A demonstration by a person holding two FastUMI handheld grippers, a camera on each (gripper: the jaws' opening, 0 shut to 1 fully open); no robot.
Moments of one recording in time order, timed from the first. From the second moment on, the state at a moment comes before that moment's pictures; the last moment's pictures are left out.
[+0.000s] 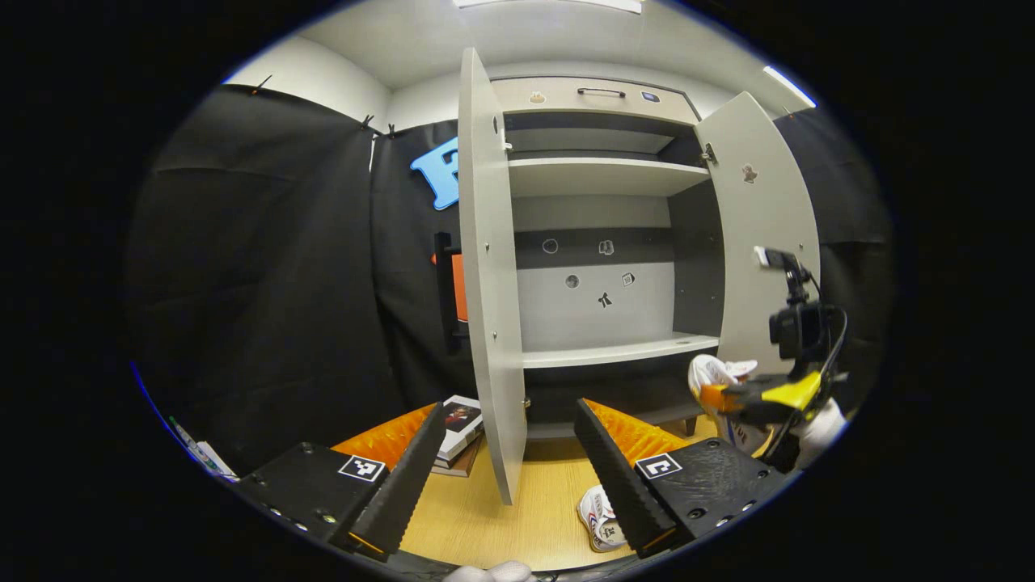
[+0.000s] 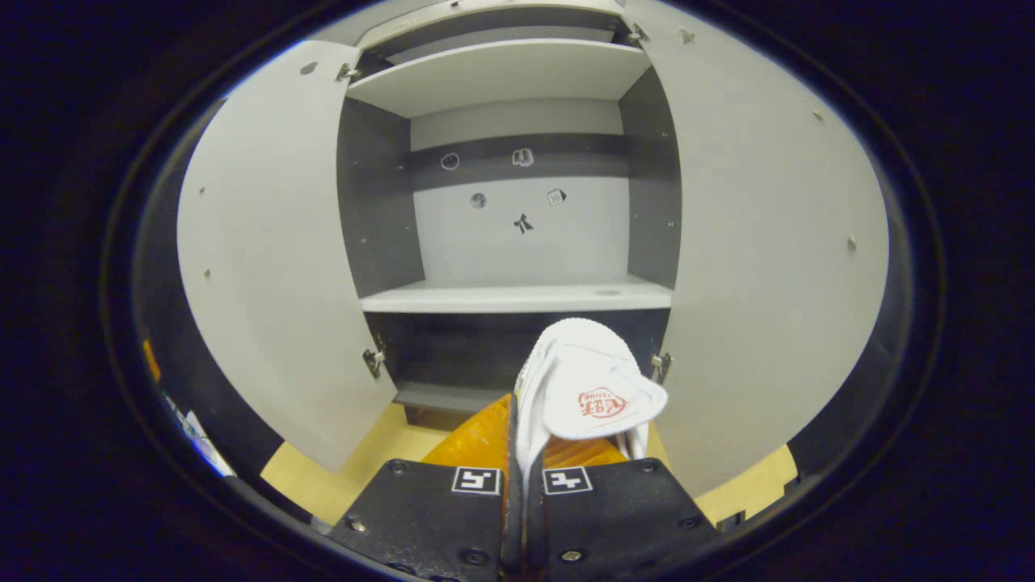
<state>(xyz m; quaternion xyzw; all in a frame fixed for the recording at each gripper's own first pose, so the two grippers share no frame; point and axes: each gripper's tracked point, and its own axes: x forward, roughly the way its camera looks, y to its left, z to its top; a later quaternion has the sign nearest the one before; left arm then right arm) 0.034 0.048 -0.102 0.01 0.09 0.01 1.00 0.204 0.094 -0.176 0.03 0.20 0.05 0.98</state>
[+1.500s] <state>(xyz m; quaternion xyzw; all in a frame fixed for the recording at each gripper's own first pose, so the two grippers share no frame) 0.059 0.041 -0.088 0.00 0.11 0.13 0.98 0.515 0.127 -0.134 -0.05 0.26 0.07 0.96</state>
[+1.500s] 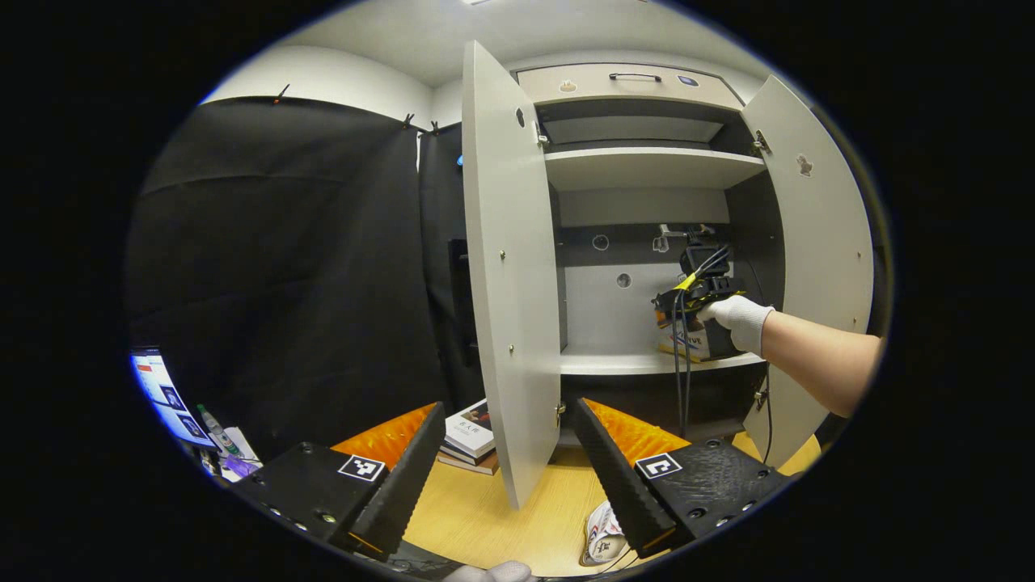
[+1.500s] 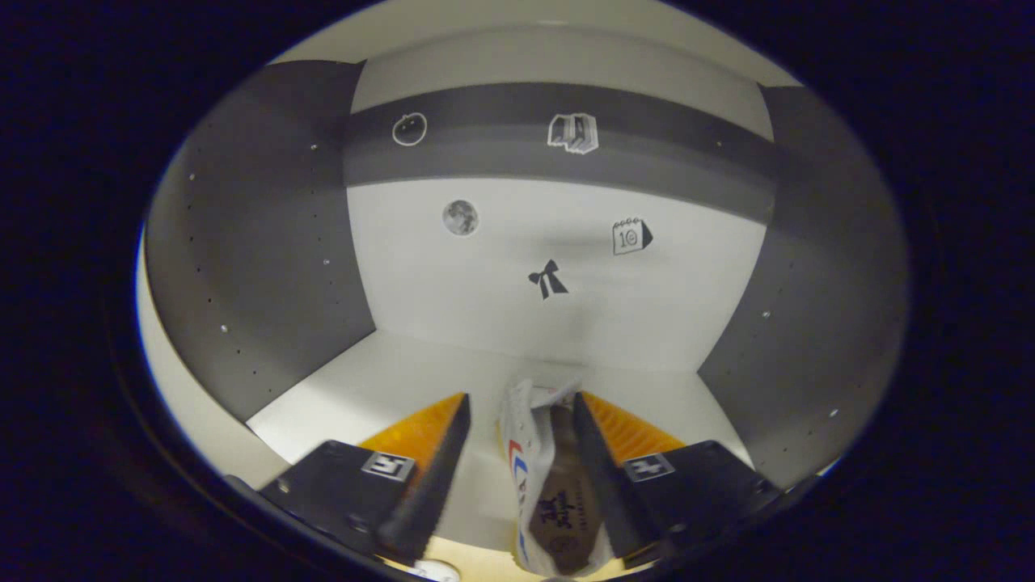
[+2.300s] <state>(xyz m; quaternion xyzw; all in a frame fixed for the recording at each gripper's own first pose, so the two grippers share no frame) 0.045 0.036 -0.112 0.03 0.11 0.06 0.99 0.331 0.075 -0.051 0.00 0.11 0.05 0.99</state>
